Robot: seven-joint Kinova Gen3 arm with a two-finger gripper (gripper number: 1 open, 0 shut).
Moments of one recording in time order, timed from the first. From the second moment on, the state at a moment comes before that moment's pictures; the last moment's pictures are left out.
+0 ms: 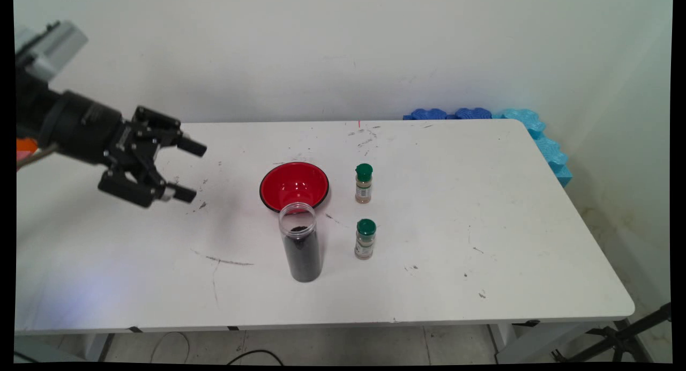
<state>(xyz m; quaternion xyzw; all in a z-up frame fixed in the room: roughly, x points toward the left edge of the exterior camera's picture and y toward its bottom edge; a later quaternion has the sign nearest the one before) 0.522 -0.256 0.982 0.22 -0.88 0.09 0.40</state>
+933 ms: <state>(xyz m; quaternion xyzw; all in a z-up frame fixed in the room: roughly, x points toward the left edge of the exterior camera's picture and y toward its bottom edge) 0.480 -0.251 0.889 0.25 -0.88 0.07 0.41</state>
